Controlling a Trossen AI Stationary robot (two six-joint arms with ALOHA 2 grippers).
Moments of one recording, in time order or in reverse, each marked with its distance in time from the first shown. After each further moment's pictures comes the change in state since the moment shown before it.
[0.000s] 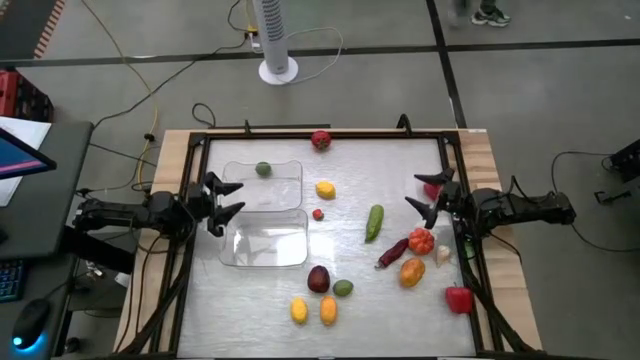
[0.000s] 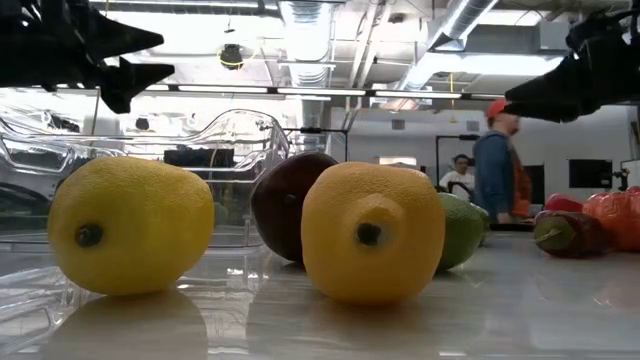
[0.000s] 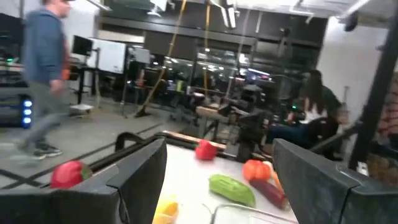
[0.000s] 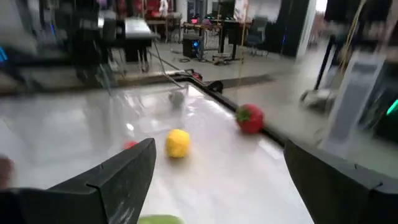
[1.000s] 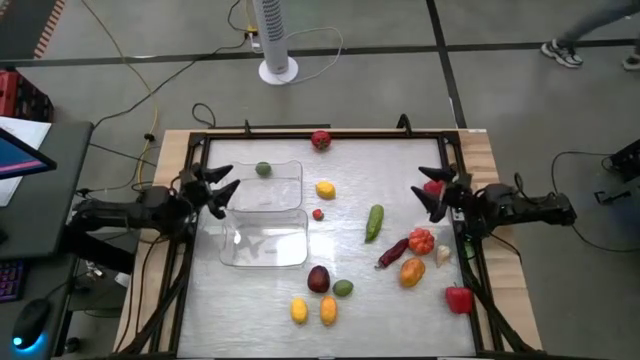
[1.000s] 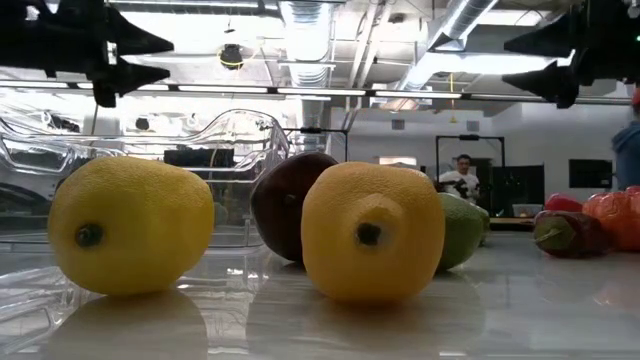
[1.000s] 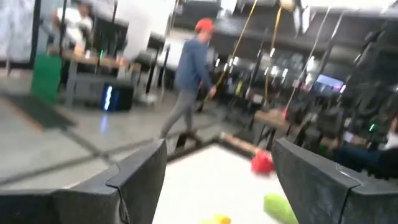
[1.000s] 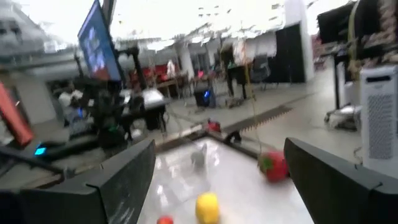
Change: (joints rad) left arm 0.050 0.078 0.134 -0.126 -0.247 -0.068; right arm -0.015 0.000 0.000 0.283 -0.011 0.146
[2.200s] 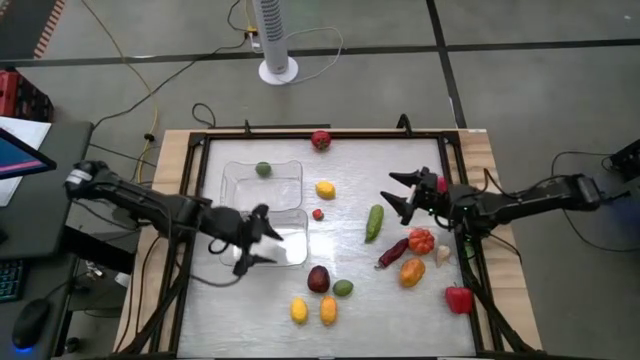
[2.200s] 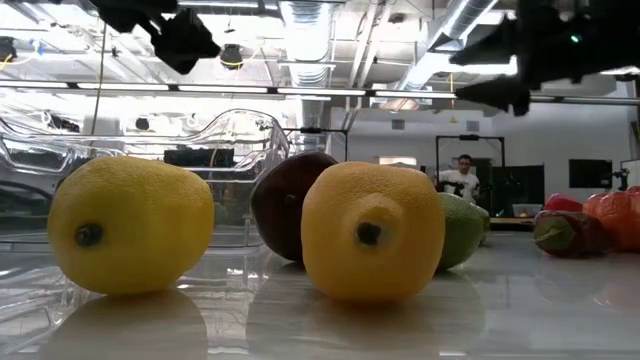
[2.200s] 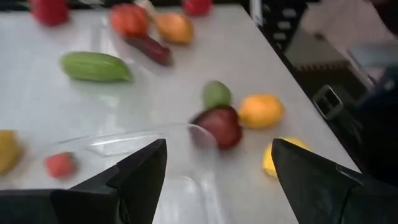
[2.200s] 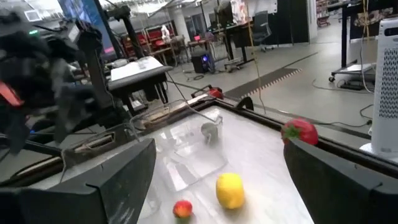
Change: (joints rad) left arm -0.284 0.964 0.556 -0.289 0.572 0.077; right arm -0.043 0.697 0.106 0.398 -0.068 0.164
